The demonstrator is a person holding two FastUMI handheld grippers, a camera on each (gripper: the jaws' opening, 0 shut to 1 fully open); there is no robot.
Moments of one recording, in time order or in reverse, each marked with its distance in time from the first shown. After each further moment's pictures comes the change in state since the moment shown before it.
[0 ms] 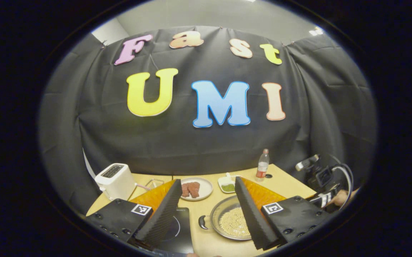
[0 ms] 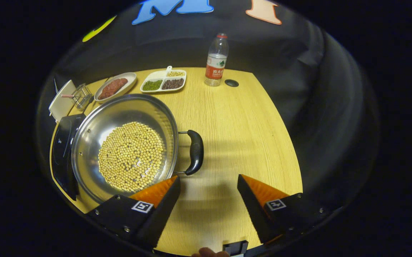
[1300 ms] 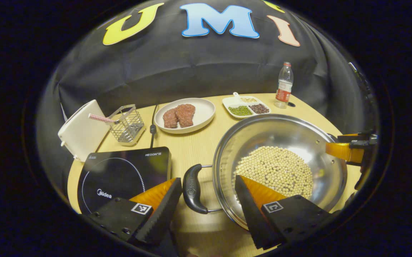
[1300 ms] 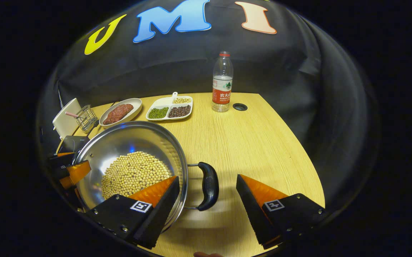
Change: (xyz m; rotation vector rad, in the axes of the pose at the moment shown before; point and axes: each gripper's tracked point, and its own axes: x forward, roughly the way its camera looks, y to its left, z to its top) left arm 0.144 0.000 -0.264 0.035 0.496 0.009; right arm 0.066 0.025 0.035 0.028 -0.203 0.084
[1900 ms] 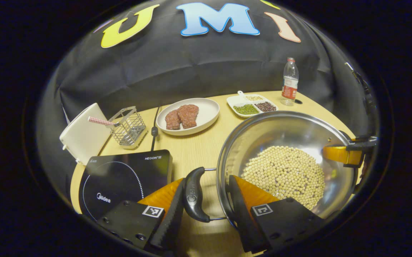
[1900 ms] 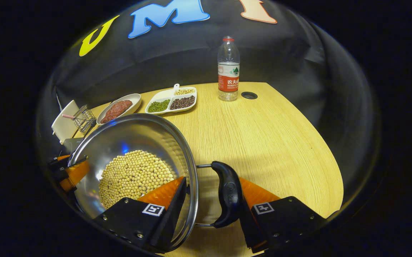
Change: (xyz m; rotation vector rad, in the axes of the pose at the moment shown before) left arm 0.018 0.008 0.002 0.024 -0.021 0.057; right arm 0.035 0.022 -0.016 0.059 0.039 0.037
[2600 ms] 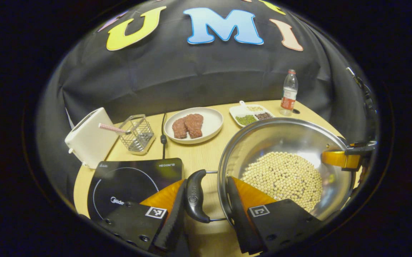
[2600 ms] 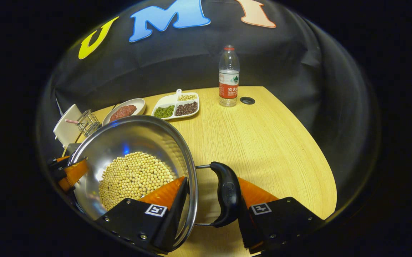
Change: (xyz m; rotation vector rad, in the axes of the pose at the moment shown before) left arm -0.037 0.022 0.027 -0.019 -0.035 -0.010; right arm -0.043 0.016 0.018 -0.006 -0.012 -0.025
